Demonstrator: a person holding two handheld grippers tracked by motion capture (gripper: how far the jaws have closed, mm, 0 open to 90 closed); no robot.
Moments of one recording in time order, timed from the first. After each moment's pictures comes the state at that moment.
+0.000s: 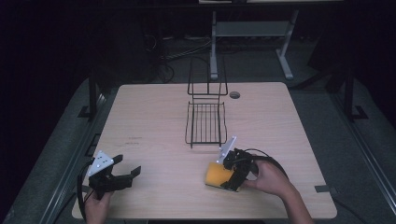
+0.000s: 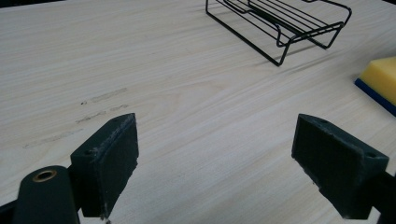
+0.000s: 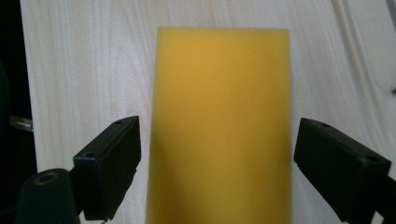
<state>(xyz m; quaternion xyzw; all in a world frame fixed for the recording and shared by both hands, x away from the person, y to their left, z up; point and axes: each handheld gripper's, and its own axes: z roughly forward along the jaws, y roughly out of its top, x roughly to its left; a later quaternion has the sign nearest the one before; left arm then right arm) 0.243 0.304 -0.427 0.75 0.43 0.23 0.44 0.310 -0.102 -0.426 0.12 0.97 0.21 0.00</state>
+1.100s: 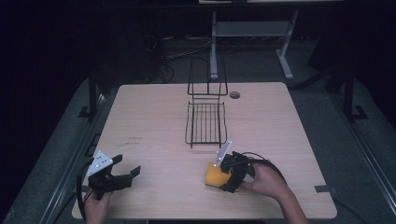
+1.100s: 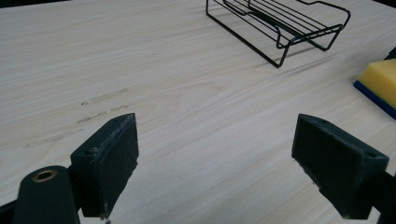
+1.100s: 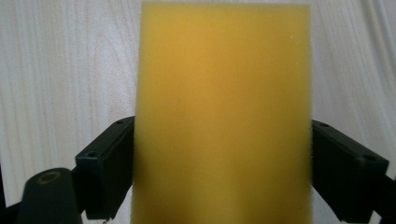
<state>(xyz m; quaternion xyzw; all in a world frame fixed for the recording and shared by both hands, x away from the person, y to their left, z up) 0.243 0.305 -0.426 0.75 0.43 0.23 0.45 0.310 -0.095 -0.444 0.12 0.97 0.19 0.01</state>
